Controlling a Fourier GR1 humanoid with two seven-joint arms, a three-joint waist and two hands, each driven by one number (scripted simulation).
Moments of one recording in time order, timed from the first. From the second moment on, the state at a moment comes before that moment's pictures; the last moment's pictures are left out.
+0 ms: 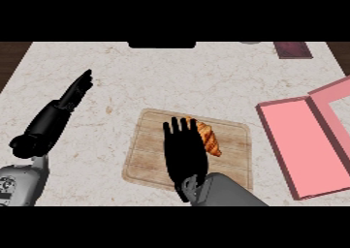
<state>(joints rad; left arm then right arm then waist) -0.22 0.33 -0.04 -1.56 -0.05 -0.17 -0.04 -0.52 -0.01 0.76 -1.50 0.85 0.52 0.94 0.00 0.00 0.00</state>
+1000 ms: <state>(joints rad) -0.21 0.27 -0.01 -1.54 -0.11 -0.20 -0.08 -0.48 -0.02 0.76 -1.37 1.07 0.36 0.70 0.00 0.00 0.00</state>
